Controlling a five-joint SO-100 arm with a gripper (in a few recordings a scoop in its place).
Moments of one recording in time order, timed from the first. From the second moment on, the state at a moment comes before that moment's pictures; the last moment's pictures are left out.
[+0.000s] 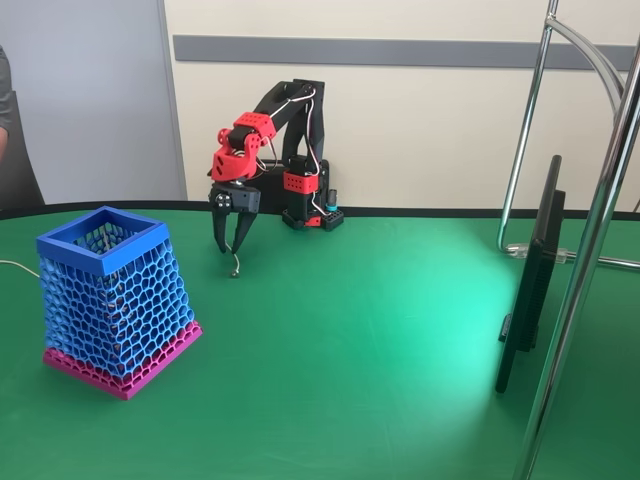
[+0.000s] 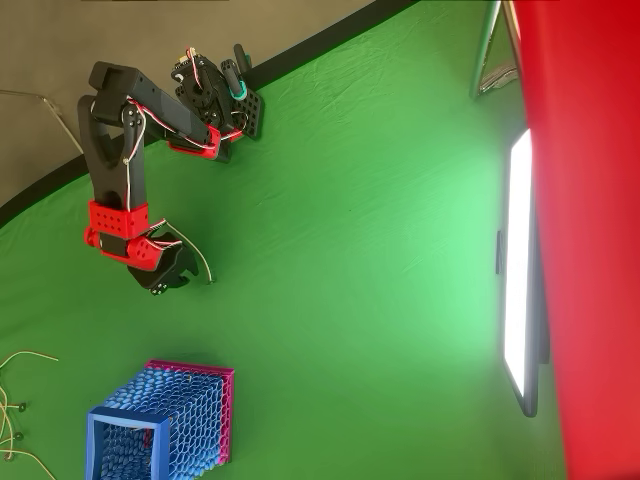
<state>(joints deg) 36.3 98.5 120.2 52.2 29.3</state>
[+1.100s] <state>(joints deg) 33.9 88.8 118.6 48.9 32.8</state>
